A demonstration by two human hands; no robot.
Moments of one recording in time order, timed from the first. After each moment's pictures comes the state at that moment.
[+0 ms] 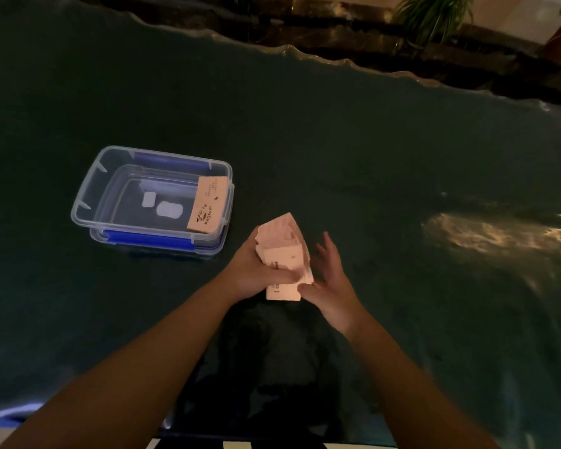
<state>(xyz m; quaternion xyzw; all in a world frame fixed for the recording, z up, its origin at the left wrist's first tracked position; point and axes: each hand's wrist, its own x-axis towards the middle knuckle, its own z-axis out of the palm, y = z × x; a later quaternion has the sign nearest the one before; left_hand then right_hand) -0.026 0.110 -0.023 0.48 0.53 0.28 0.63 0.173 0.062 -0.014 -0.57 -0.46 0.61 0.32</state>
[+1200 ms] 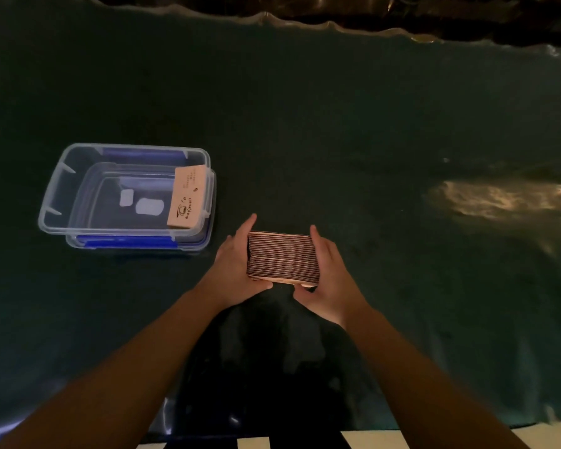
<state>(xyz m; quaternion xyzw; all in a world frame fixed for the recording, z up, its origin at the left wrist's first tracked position) -0.035 0.105 -0.050 0.68 0.58 0.12 0.44 0.190 0.061 -0.057 -0.63 -0.64 0.41 0.17</state>
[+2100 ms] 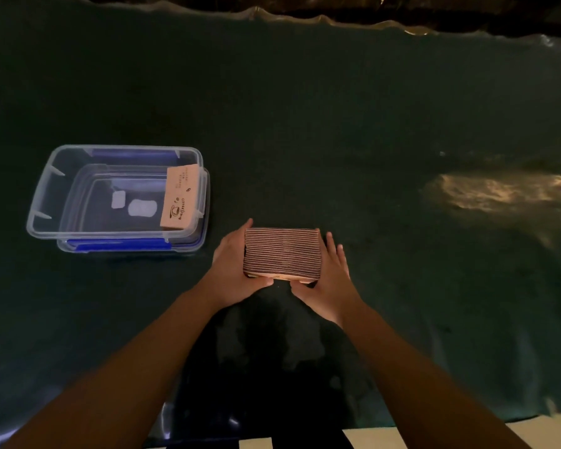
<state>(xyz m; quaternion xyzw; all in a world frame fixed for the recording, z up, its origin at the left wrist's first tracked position) -0.034 0.108 -0.075 0.68 0.59 0.15 0.42 0.192 0.063 -0.084 -0.66 -0.66 0.34 0.15</state>
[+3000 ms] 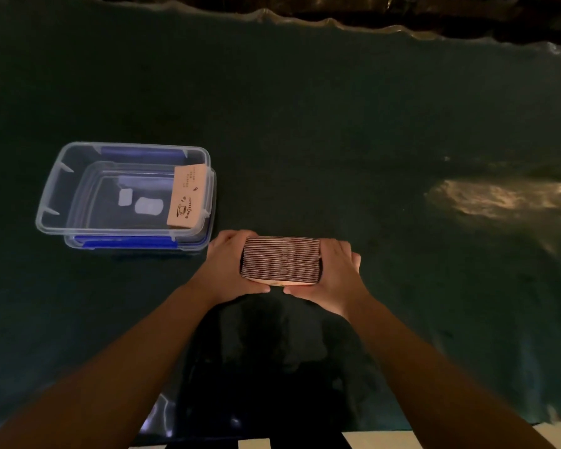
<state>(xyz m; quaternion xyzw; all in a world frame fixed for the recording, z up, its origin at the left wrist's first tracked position) -0.057 0.114 -0.063 0.71 0.57 0.09 0.40 0.200 0.076 -0.068 -0.68 -0.67 0.28 0.10</state>
